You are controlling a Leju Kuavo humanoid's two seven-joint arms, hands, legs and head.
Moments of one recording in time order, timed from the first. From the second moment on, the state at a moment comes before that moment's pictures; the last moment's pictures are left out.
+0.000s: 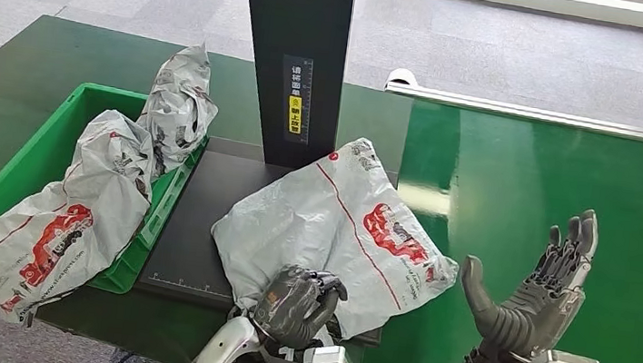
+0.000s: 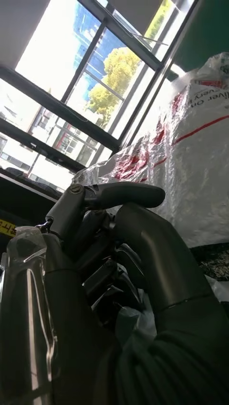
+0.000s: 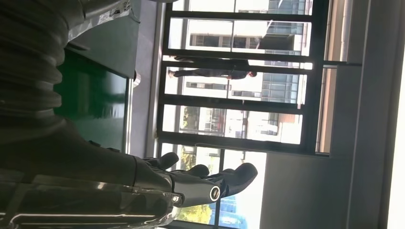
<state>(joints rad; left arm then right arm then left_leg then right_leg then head) -0.25 -0.24 -0.68 -0.90 -0.90 0.55 -0.43 0.03 0.17 0.09 -1.68 0.12 -0.24 -0.62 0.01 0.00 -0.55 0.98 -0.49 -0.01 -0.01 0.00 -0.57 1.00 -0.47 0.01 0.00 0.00</state>
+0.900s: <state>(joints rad) -0.21 -0.22 -0.65 -0.98 -0.90 0.45 -0.34 0.03 0.17 0.09 -1.66 0.12 -0.24 -0.61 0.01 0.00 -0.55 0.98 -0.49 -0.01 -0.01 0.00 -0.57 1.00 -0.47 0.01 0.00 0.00</state>
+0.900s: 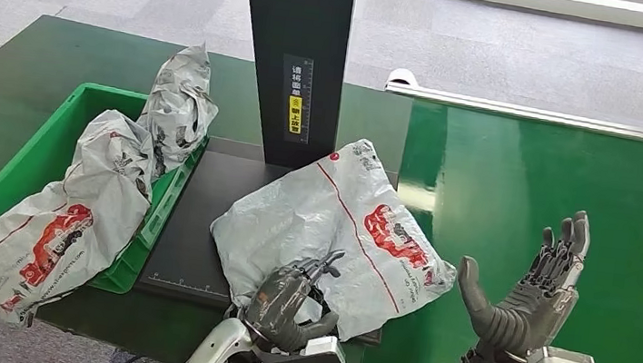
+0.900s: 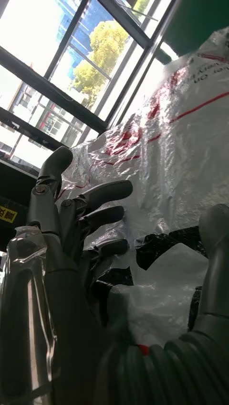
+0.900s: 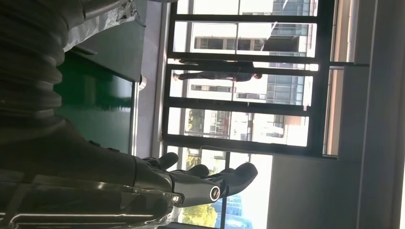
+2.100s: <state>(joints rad) -0.25 -0.24 -0.68 -0.89 -1.00 0.34 -0.27 0.03 0.18 0.07 -1.65 0.14 -0.21 -0.59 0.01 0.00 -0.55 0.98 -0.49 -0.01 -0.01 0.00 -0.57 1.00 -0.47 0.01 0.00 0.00</state>
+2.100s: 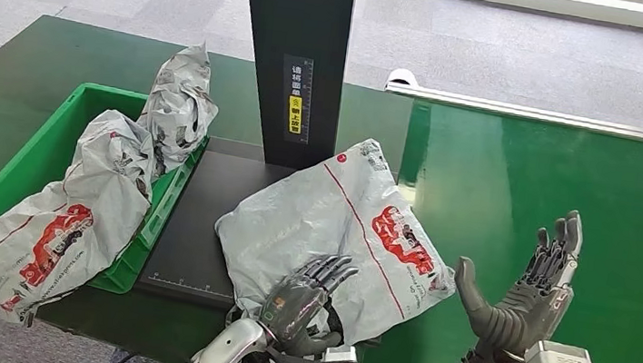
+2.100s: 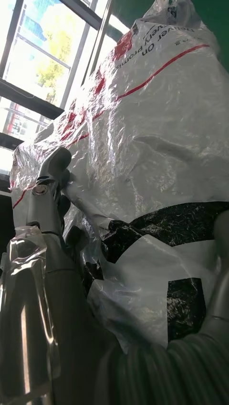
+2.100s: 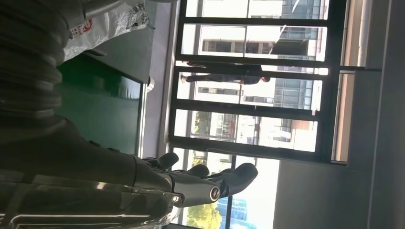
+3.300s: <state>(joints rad) -0.16 -0.19 -0.53 -1.23 -0.67 0.46 -0.52 0.03 0.18 0.05 -1.65 0.13 -0.23 -0.60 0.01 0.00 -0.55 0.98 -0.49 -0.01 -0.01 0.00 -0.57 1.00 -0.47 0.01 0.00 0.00</state>
